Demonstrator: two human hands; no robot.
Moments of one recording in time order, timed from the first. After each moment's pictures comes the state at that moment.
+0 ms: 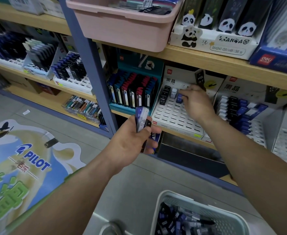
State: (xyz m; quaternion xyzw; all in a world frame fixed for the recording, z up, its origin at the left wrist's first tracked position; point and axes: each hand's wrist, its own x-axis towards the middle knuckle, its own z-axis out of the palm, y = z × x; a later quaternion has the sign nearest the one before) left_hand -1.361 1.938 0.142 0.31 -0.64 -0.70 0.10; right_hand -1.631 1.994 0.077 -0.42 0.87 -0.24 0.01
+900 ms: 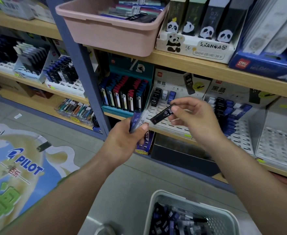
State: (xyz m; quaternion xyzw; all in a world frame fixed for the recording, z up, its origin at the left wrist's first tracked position) left_hand -1.367 1.938 0.135 0.33 -0.73 -0.58 0.11; right_hand -1.536 2.061 0.144 -0.29 0.68 -0.63 0.24
